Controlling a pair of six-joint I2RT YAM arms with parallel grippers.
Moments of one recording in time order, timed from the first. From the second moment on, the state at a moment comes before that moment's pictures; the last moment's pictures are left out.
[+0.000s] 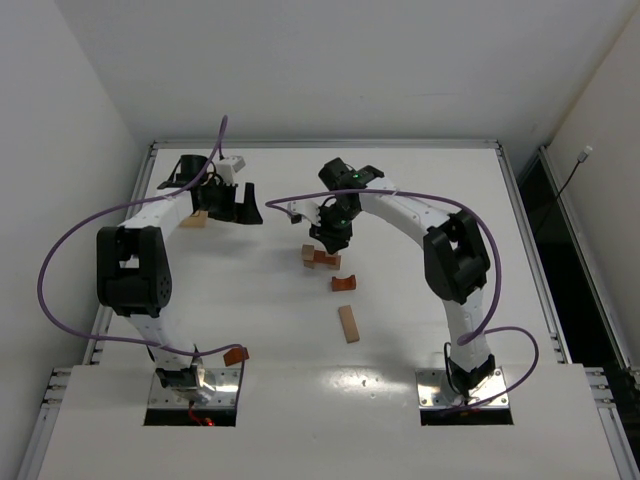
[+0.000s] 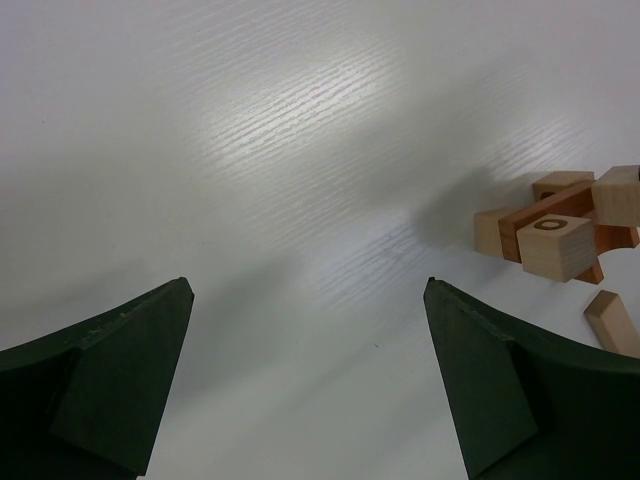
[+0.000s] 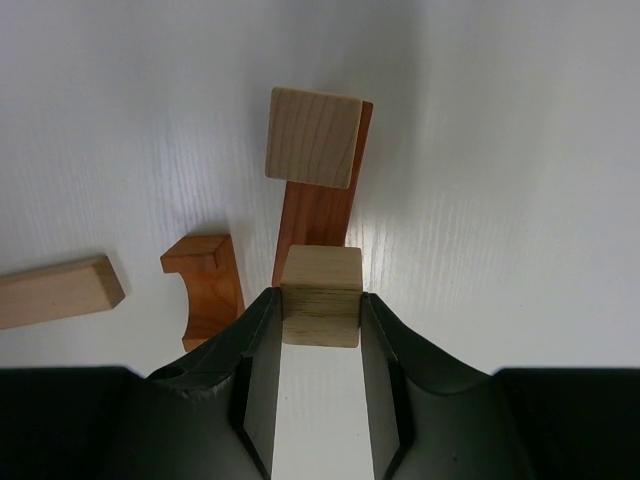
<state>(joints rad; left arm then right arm) 0.02 1.77 1.26 -0.44 0.57 0.13 0.61 2.09 1.73 -0.92 -0.40 -0.90</state>
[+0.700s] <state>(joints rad) 0.02 1.79 1.26 -0.44 0.58 0.13 0.62 2.09 1.71 -0.93 -0.40 -0.90</state>
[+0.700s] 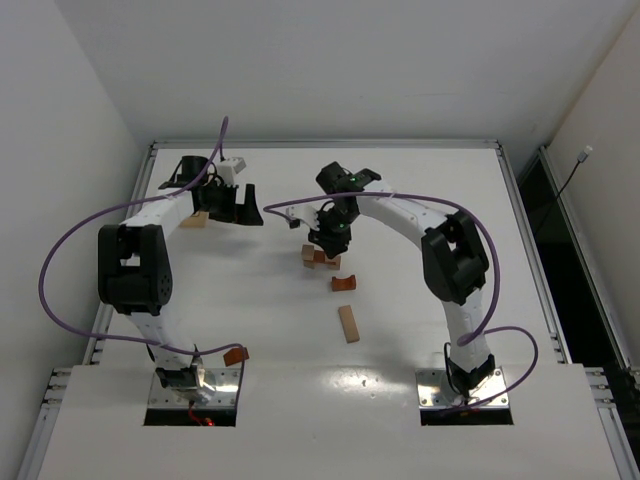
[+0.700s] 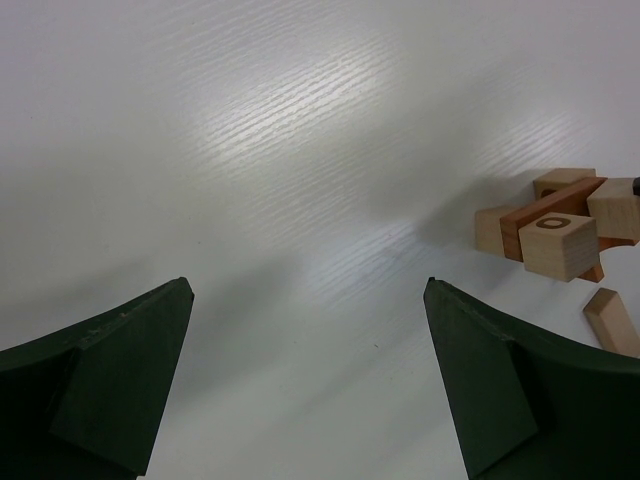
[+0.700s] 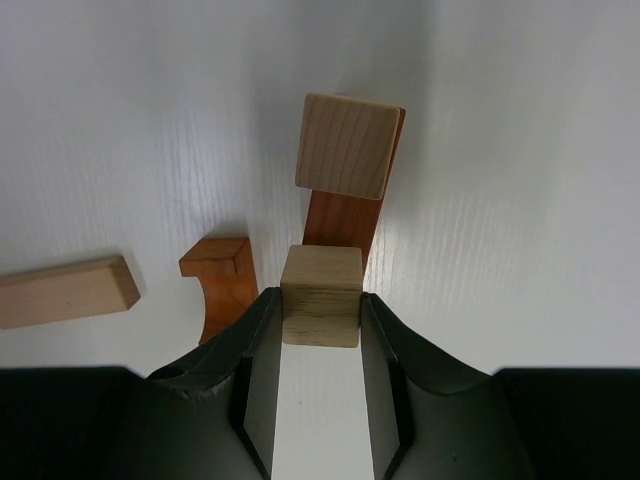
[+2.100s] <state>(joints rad) 0.02 1.75 1.22 -0.42 0.54 0.13 0.62 2.02 1.62 -0.90 -0.38 -0.85</state>
